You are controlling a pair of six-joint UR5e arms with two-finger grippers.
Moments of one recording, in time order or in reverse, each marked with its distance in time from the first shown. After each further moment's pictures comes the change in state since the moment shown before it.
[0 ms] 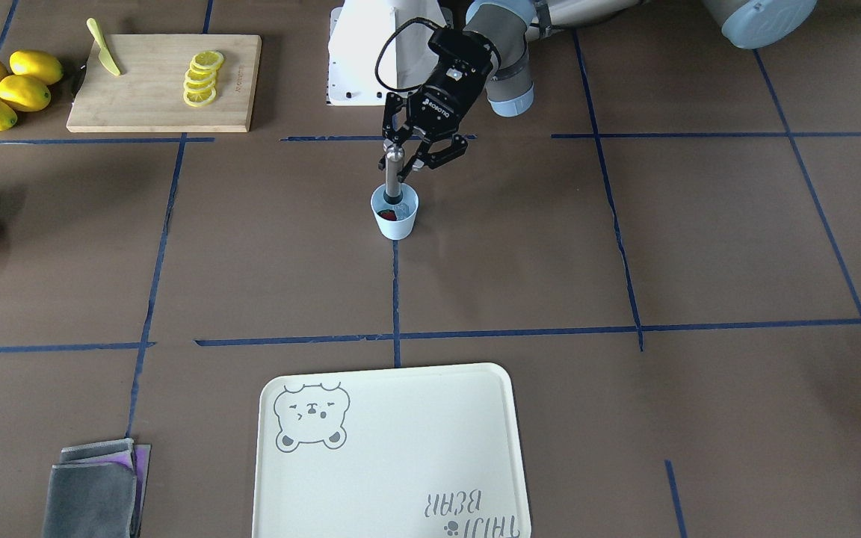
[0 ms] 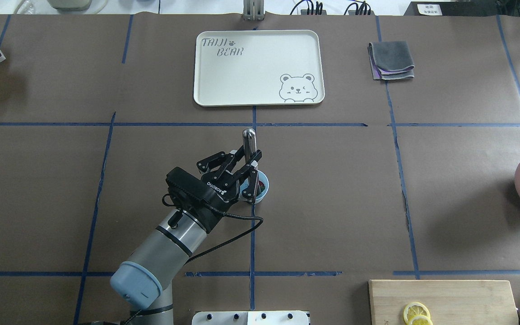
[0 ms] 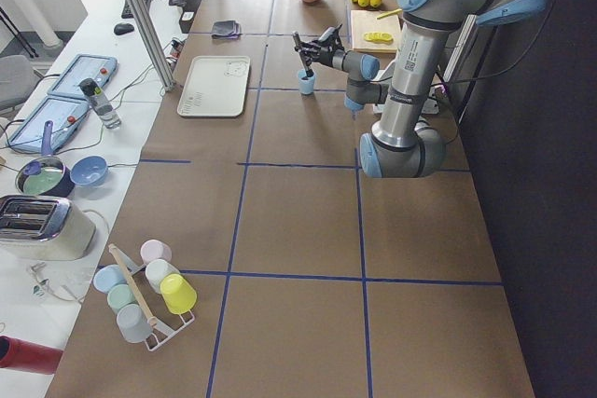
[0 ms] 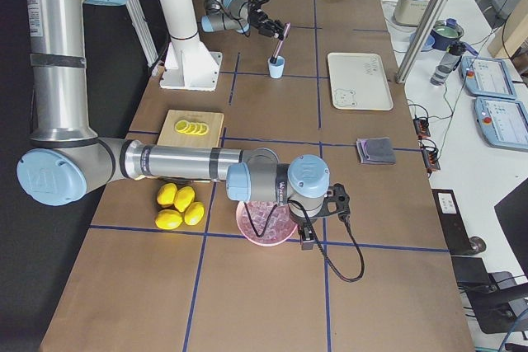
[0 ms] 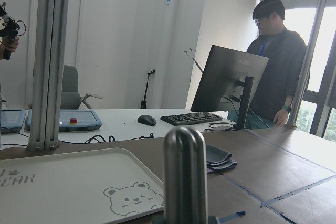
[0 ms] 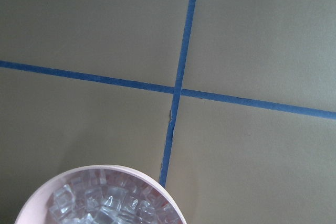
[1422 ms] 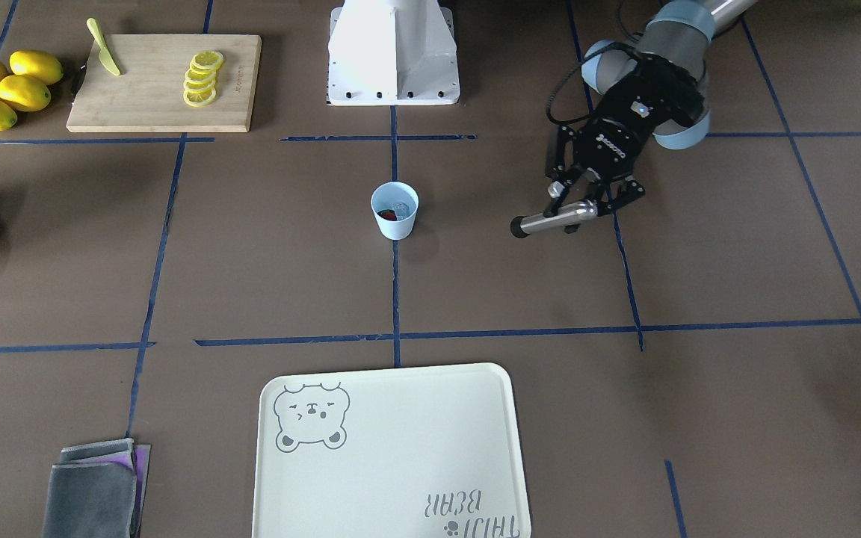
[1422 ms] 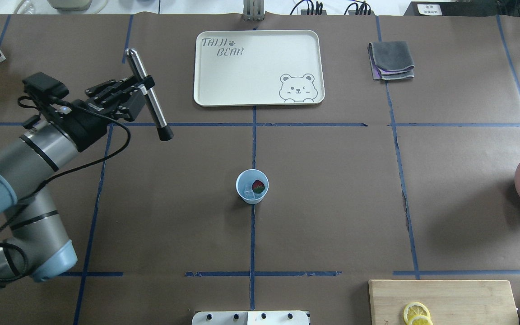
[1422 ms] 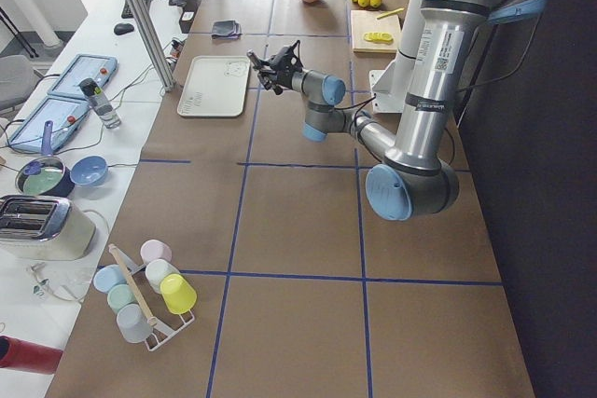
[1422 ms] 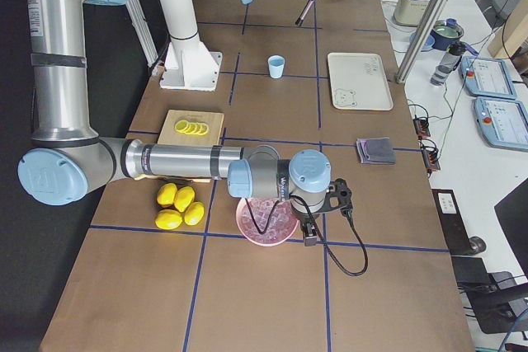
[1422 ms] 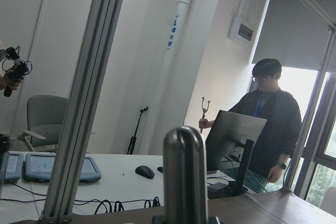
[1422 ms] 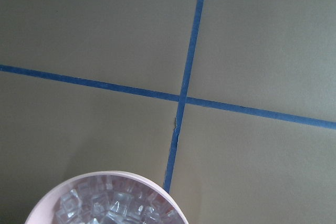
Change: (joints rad) left arm -0.432 0.364 -0.162 0.024 -0.457 -0.414; right arm 0.000 0.006 0.012 0.006 0.003 0.001
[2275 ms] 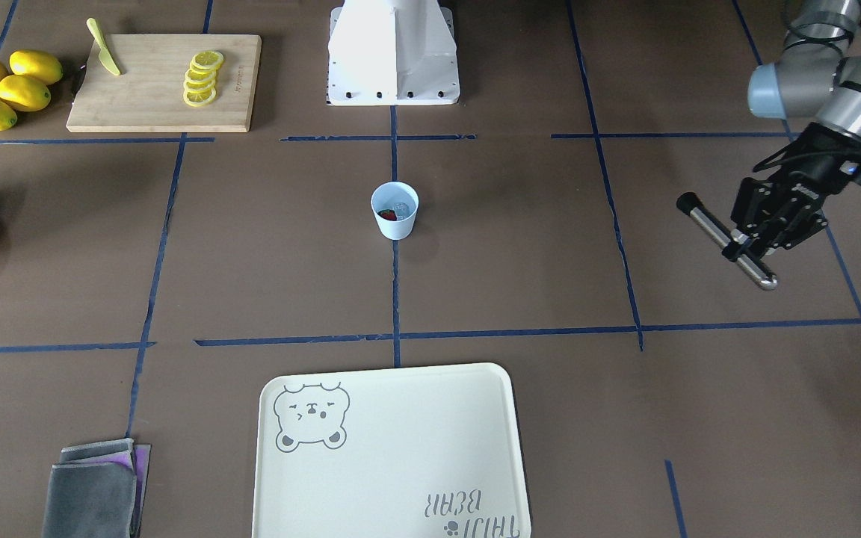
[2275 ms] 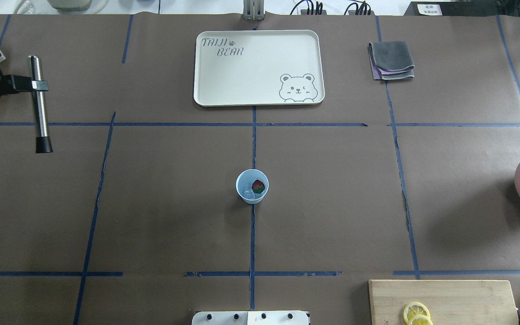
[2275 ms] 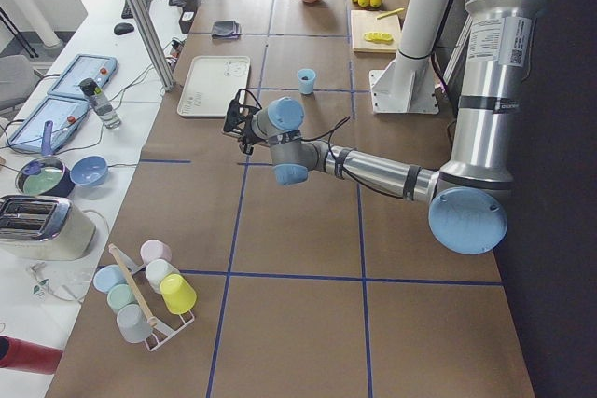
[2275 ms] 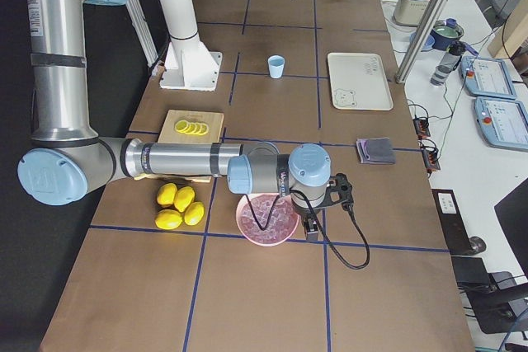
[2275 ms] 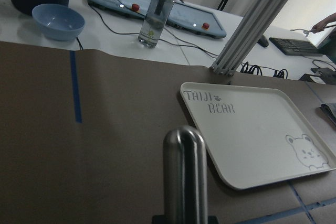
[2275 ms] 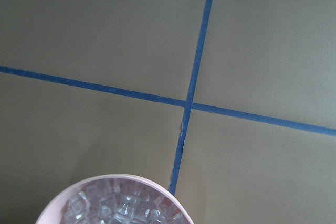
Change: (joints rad) left arm -0.534 0.147 0.012 0.415 -0.947 -0.203; right arm -0.002 -0.002 0.025 -0.002 0.002 0.001
